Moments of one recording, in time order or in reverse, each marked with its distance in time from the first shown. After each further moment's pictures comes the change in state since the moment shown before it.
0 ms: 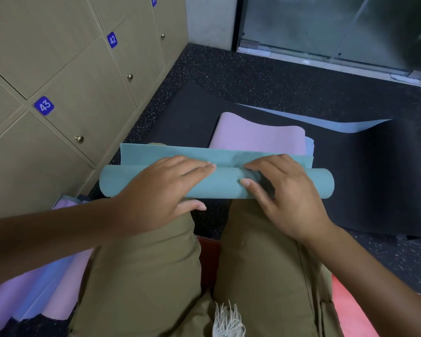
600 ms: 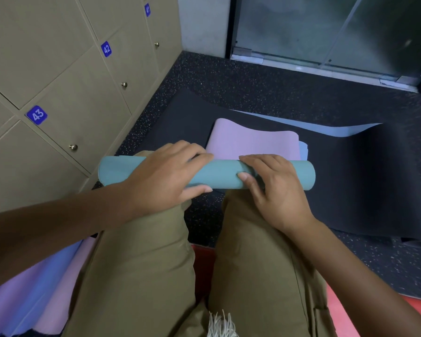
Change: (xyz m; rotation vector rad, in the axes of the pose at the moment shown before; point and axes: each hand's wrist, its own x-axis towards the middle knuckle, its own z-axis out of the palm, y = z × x) left_hand 0.040 -0.017 0.007 0.122 0.048 0.036; right_hand 0.014 0.021 0.021 -0.013 0.069 0.060
